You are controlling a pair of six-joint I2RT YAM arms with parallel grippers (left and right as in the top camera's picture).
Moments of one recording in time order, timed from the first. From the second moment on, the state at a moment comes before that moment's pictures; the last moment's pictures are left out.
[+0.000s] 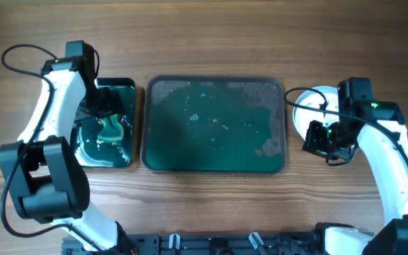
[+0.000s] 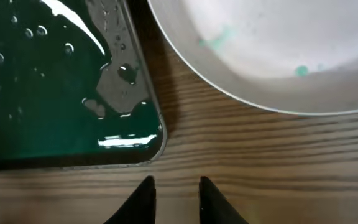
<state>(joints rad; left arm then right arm) 0.11 1.84 1.38 -1.07 -0.13 -0.24 -0.08 1.40 1.00 -1.14 -0.22 0.20</state>
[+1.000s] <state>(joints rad) 0.04 1.84 1.55 -1.14 -0.12 -0.24 -0.08 1.59 0.94 -0.74 -0.19 0.23</state>
